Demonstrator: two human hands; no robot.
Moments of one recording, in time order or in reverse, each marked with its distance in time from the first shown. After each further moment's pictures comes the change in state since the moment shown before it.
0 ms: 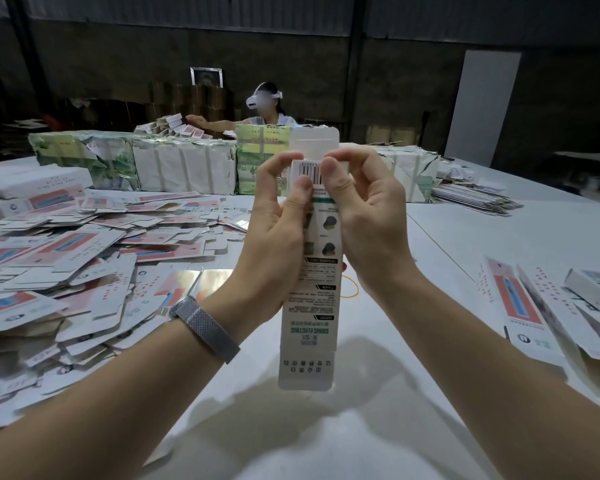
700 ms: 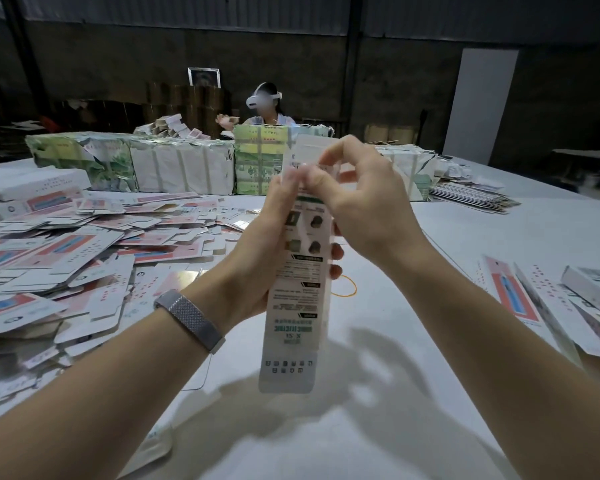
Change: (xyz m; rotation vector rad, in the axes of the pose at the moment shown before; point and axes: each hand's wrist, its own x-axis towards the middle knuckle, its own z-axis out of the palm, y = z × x) left_hand 0.001 0.014 -0.010 0.010 -0.146 -0.373; right_hand 0.011 -0.023 -0.005 -0.613 -0.095 0.034
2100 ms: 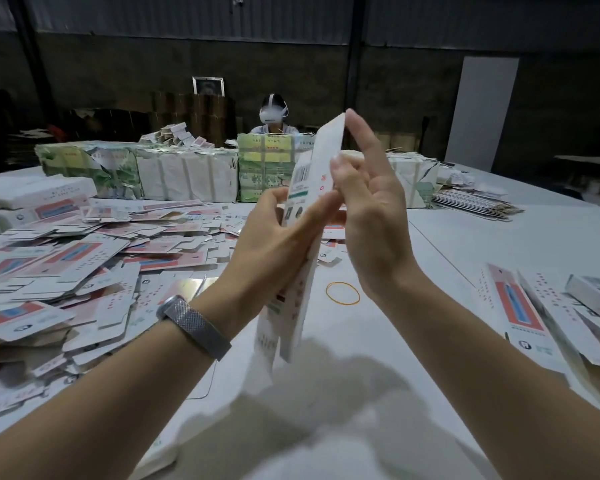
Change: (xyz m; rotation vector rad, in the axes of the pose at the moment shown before) left_hand 0.010 0.001 0.003 0.272 0.325 0.140; right_hand -0.008 -0.003 0.013 0.573 0.104 -0.001
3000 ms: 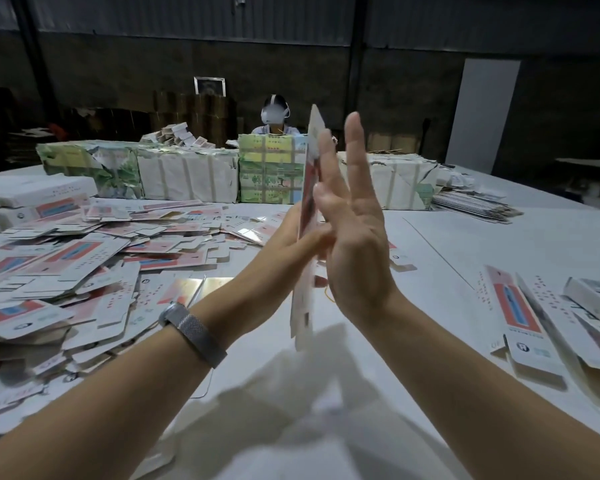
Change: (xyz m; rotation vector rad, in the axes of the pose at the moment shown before) left_hand -0.004 -0.013 0.002 -0.129 -0.328 0.007; right_hand -0.019 0.011 0.015 0.161 -0.141 -0.088
